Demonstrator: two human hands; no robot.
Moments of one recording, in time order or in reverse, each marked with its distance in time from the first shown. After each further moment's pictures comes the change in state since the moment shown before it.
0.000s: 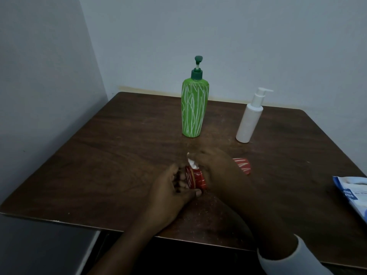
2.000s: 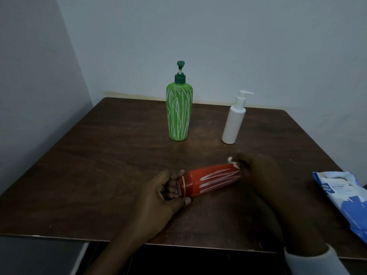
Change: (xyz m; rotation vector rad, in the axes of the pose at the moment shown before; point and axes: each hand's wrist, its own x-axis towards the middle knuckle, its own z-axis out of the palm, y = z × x) left_hand -0.006 -0.002 0.004 -0.013 -0.012 0.085; right_hand -0.051 0.076 -0.024 0.111 0.009 0.532
